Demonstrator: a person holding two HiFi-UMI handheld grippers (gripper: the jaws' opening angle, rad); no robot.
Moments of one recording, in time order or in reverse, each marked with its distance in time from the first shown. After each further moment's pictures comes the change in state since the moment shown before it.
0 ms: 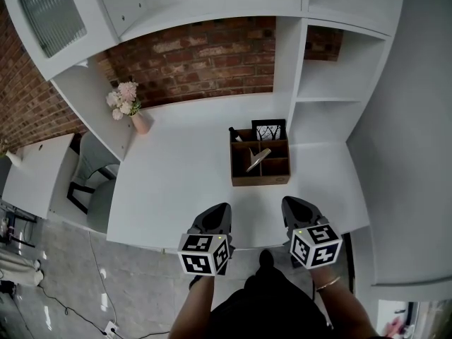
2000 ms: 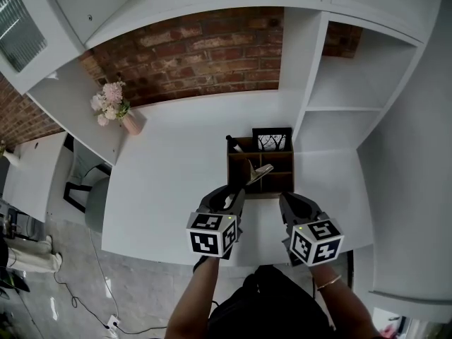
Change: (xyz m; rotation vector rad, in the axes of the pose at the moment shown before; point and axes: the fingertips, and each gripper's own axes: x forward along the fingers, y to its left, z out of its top) left arm 0.121 0.017 0.028 0.015 0.090 -0.036; right arm 0.079 -0.042 0.015 0.060 0.071 0.059
